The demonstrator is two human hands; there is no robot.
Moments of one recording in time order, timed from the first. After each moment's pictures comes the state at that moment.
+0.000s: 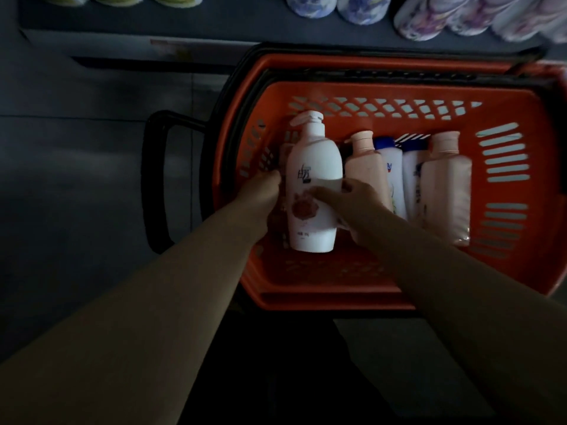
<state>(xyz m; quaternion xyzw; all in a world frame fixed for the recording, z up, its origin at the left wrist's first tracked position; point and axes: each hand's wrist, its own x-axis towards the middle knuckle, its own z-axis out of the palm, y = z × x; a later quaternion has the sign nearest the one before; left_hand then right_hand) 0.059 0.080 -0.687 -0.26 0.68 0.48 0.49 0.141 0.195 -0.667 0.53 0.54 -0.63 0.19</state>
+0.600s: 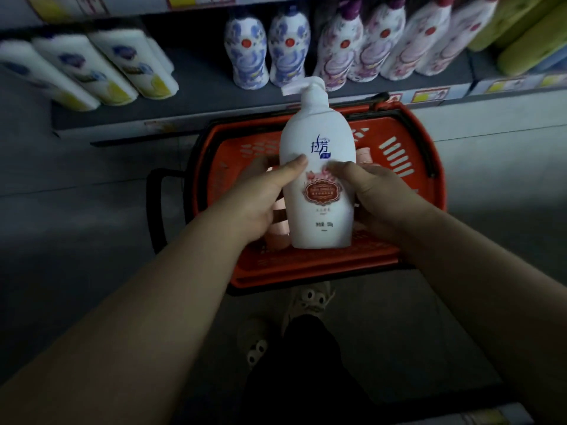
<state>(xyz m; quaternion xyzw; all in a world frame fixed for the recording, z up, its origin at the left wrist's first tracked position) 0.100 0.134 -0.506 -0.08 0.61 0.58 0.53 0.203 0.253 -0.477 0.47 0.48 -0.73 0.08</state>
